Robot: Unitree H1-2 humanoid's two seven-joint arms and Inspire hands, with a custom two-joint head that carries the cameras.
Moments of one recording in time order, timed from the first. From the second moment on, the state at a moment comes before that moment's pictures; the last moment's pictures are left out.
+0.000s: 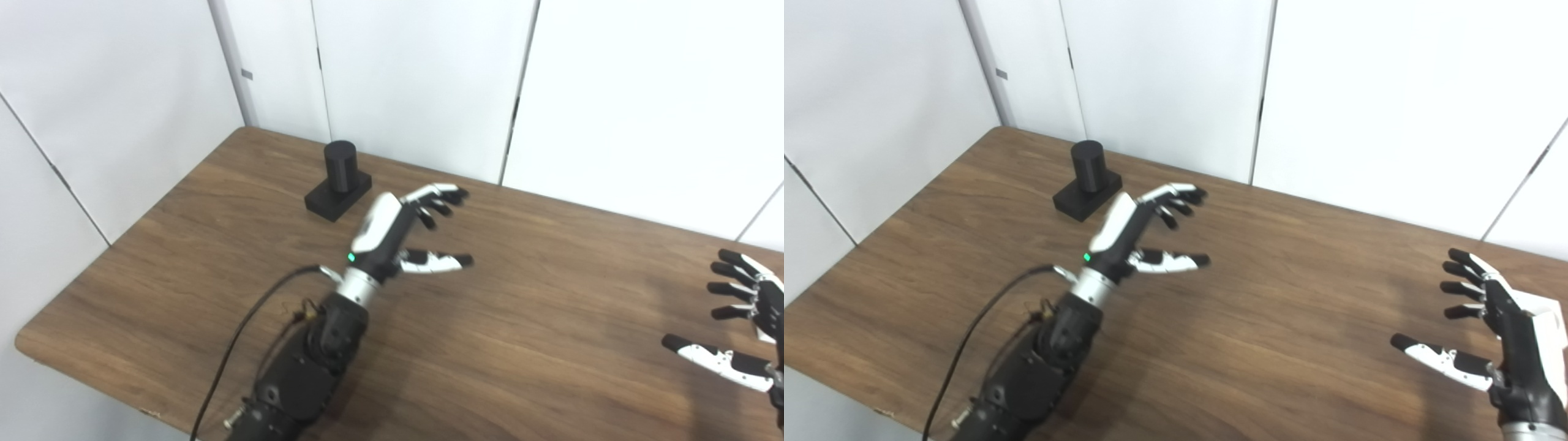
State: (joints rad) left arm -0.25 0.21 -0.05 0.13 0.47 -0.29 0.17; right arm -0.10 -0.24 -0.02 -0.16 -0.30 -0.03 0.01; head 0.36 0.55
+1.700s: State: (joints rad) left arm -0.39 0.43 -0.01 0.15 0.79 0.42 0.19; right arm -0.09 -0.25 -0.01 -0.24 -0.30 0.03 0.02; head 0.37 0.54
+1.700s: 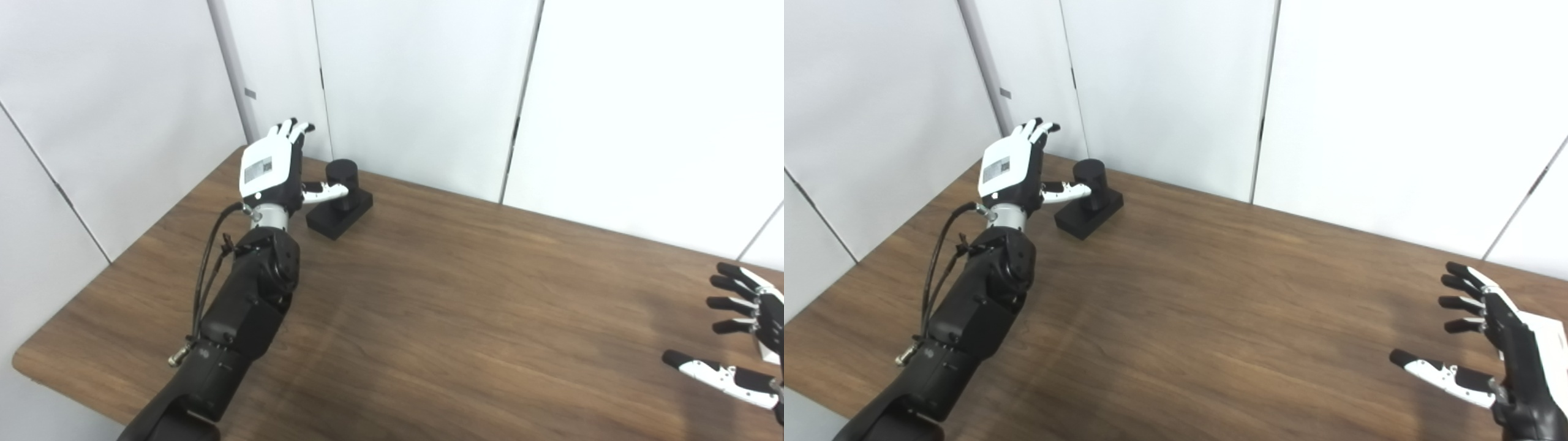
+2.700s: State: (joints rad) left arm -0.48 0.44 -0.14 0.48 0.86 0.47 0.10; right arm -0.09 -0.24 -0.01 -0.27 -0.30 0.07 0.04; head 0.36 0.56
